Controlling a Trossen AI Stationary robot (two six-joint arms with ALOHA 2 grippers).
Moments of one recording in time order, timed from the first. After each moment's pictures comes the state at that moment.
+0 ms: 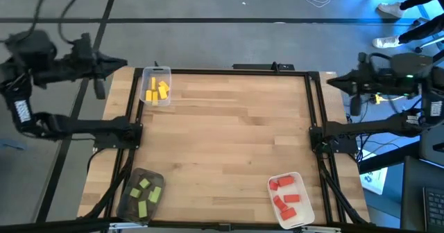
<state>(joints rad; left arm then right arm) 0.59 0.95 2.02 -1.31 0.09 0.18 -0.18 0.82 1.73 -1.37 0.14 -0.08</state>
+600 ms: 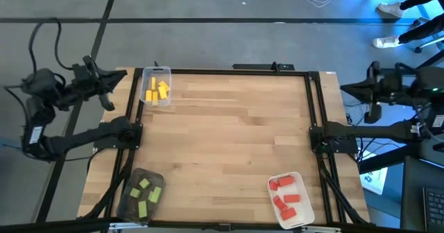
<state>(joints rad) 0.59 0.41 1.23 -0.73 0.01 0.06 -0.18 0.52 1.49 -1.15 0.05 -0.04</state>
